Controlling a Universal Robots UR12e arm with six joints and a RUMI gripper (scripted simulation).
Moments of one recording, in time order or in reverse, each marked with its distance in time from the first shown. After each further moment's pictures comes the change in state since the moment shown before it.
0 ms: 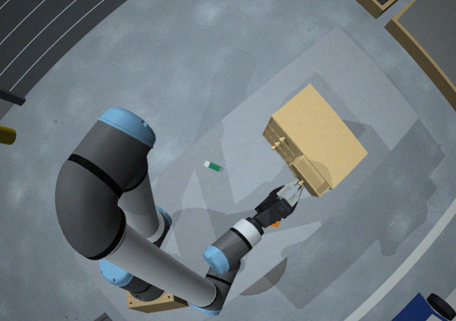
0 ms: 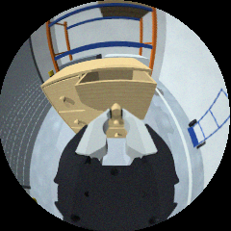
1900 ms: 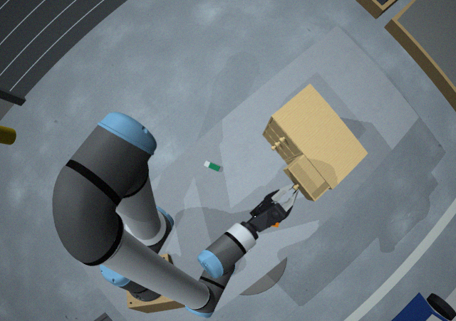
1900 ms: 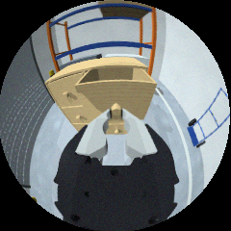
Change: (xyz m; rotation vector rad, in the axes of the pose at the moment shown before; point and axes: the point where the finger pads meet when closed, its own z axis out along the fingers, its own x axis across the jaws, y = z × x) arm -0.001 0.007 -0.020 0.000 -0.001 0.000
